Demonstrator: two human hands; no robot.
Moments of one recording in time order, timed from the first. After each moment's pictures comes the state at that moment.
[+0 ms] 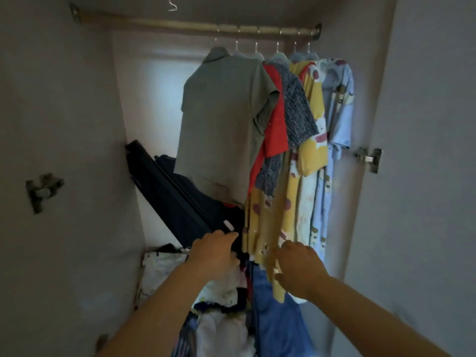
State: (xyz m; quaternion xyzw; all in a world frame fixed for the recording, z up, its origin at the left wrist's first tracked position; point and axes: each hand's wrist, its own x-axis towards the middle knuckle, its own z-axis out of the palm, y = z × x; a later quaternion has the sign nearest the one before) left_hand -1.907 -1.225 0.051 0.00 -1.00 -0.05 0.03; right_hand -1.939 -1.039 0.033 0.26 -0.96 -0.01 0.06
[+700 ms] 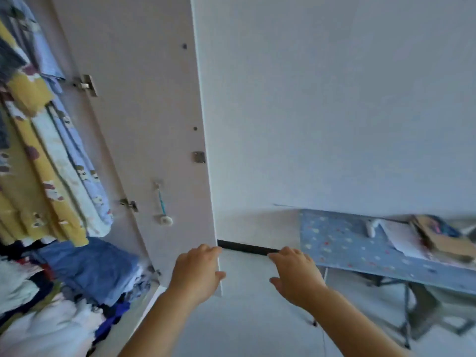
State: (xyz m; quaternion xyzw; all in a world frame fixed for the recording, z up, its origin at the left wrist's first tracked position) left_hand -1.603 -1.018 -0.062 -0.48 -0.87 -0.03 -0.03; right_hand -1.451 -0.885 -0.075 -0.30 -0.95 0.07 -0.02
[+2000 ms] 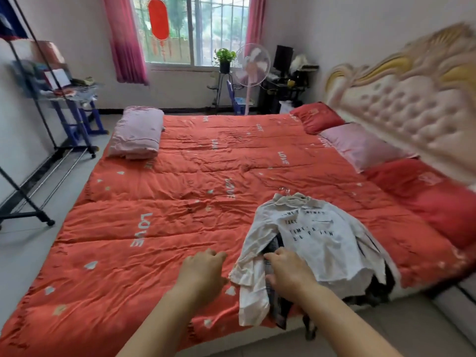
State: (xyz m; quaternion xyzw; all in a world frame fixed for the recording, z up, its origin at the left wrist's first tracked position) left_hand -0.513 -1.044 -0.109 -0.99 -0.04 0.11 -0.09; right_hand -0.453 -1.223 -0.120 -0.96 -0.23 0.12 0.03
